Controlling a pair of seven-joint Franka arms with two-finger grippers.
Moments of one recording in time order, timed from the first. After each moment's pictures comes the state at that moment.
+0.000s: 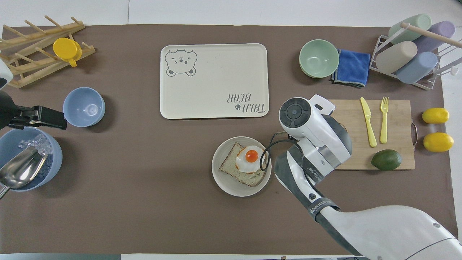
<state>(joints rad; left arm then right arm) -0.15 -0.08 0.03 -1.66 -0.01 1.54 -0.03 0.38 0.29 0.00 -2.02 -0.41 2.05 0.55</state>
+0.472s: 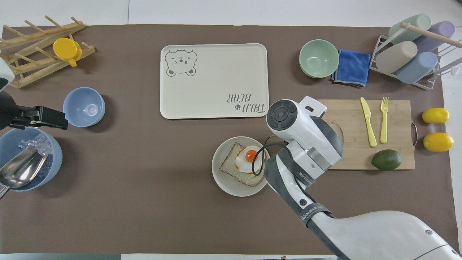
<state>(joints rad) -0.15 -0.08 0.03 -1.66 -0.01 1.54 -0.03 0.46 0.29 0.00 -1.95 -0.40 1.92 0.55</state>
